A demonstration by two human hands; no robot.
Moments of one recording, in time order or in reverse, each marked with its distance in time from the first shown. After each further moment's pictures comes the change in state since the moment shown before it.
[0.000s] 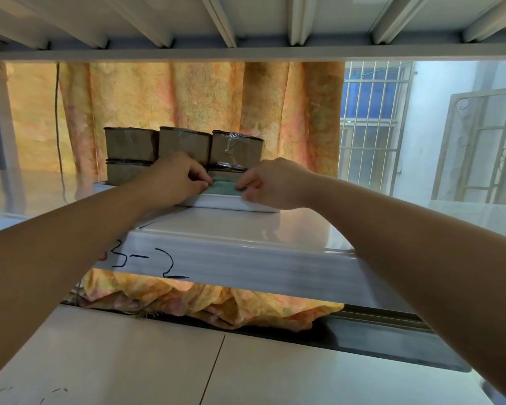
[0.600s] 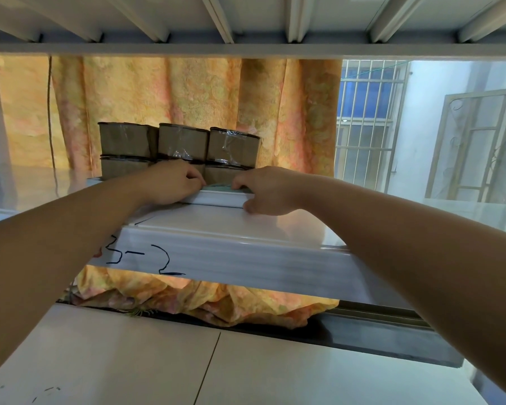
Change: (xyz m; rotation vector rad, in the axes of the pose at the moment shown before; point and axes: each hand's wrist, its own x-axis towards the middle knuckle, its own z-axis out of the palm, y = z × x) left_hand 0.003 -0.002 0.000 0.062 -0.242 -0.068; right_hand 0.005 -0.001 0.007 -0.122 -0.173 -0.035
